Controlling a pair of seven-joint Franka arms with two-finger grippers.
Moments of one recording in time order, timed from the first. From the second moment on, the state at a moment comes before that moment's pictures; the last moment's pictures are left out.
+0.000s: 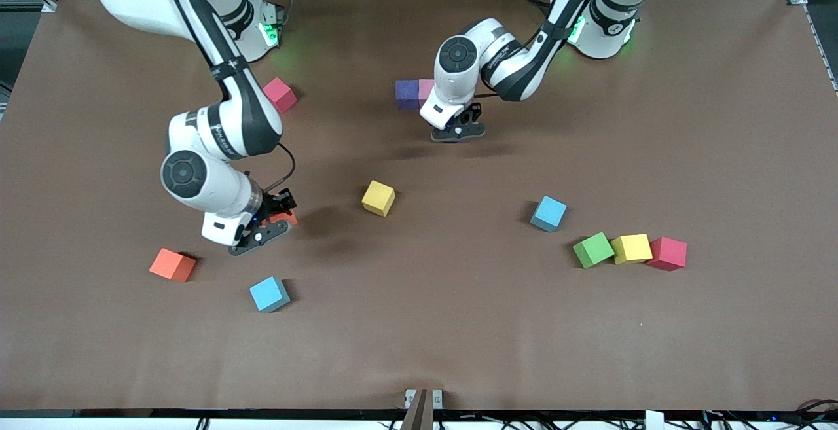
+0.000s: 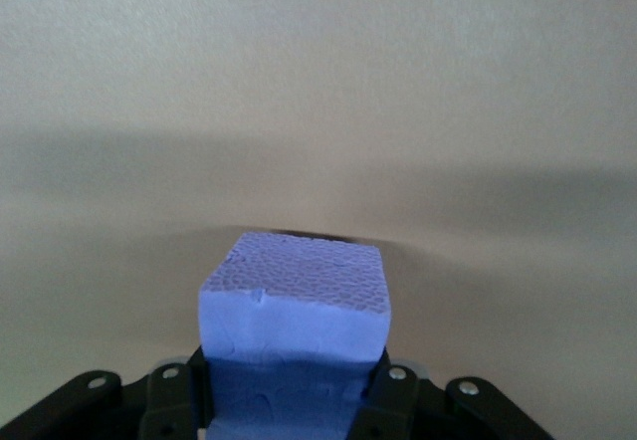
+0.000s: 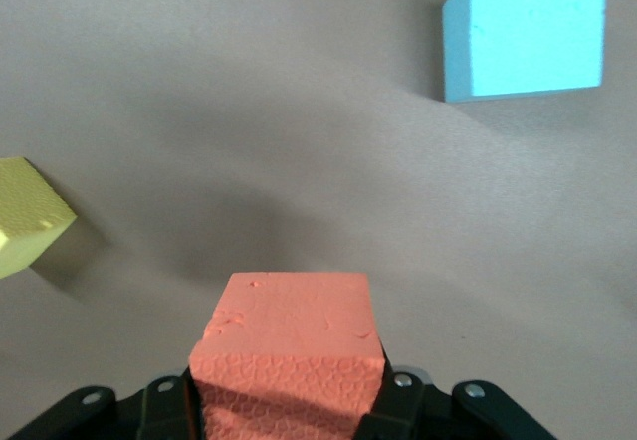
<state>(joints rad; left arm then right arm) -0.81 0.39 -0.15 -2.15 -0.08 2.45 -0.99 0.34 0.42 -0.04 -1.83 0.11 2.18 -0.21</state>
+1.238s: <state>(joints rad) -0.83 0.39 -0.18 -2.21 -0.08 2.49 -0.99 0.34 0.43 -0.05 -1.83 0.11 2.18 -0.21</state>
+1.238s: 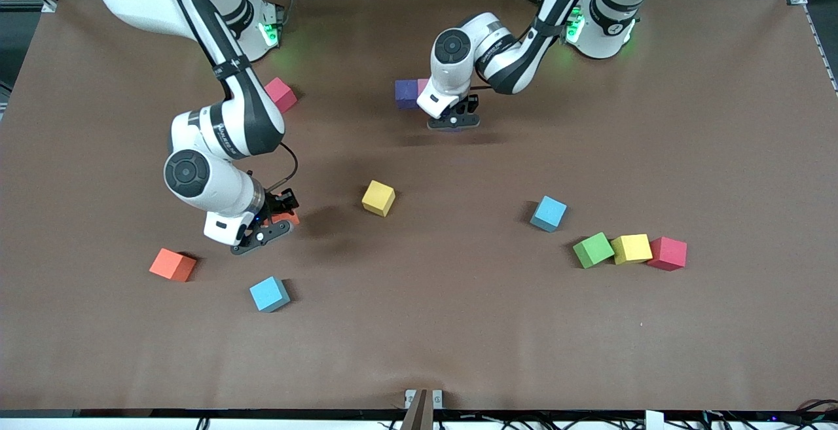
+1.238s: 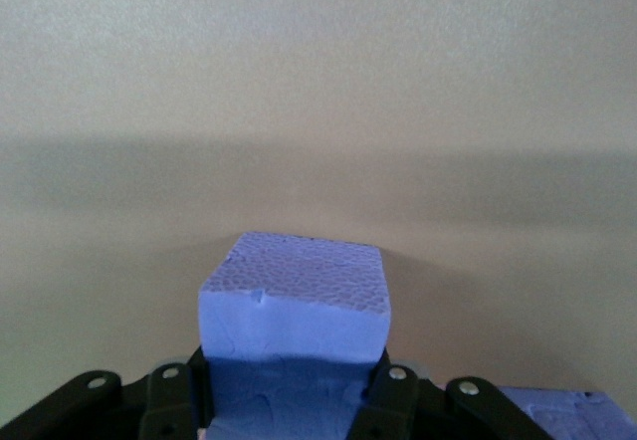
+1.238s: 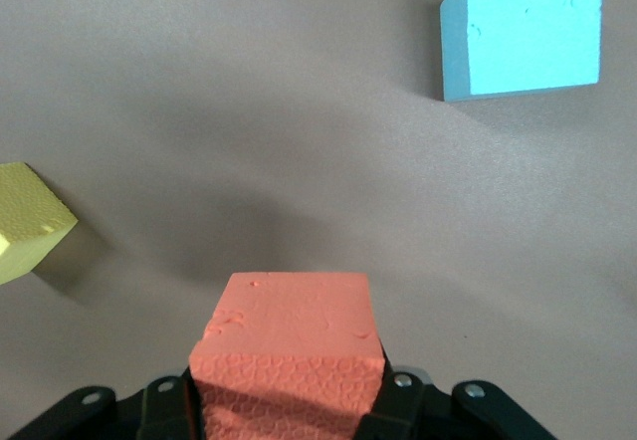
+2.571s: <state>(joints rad) -0.78 0.28 -0.16 -2.19 -0.08 2.50 -0.99 0.41 0.43 -0.04 -1.80 0.12 2.18 -0.06</state>
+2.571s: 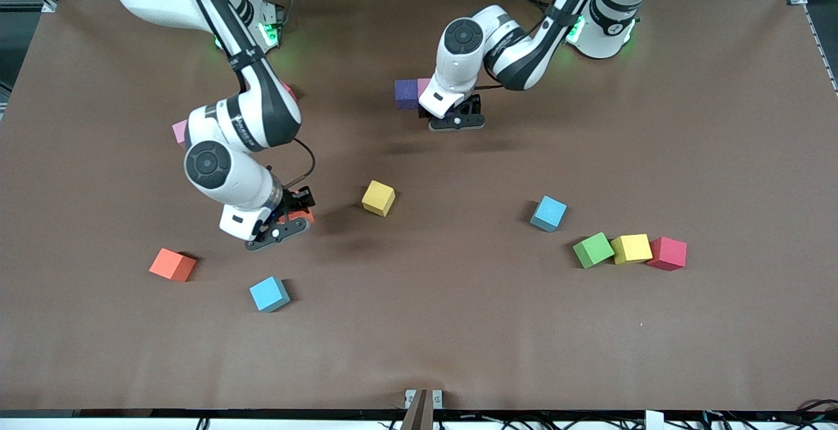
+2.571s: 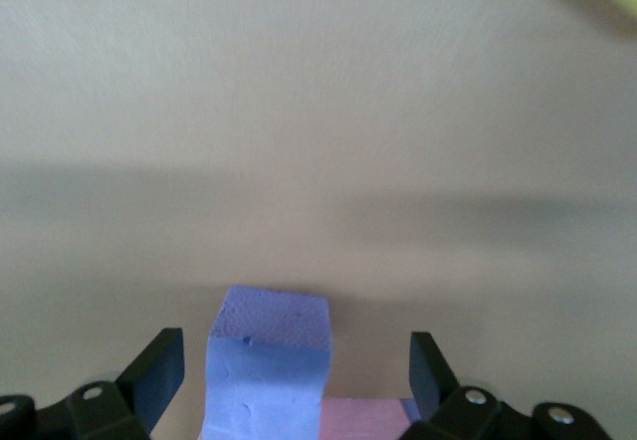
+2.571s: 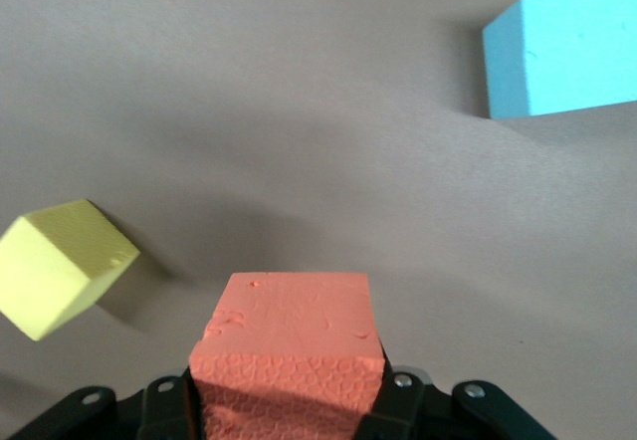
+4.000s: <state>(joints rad) -0.21 0.24 -0.15 -2.08 -0.08 2.39 -0.70 0.89 0.68 -0.04 -1.59 0.18 2.18 0.57</state>
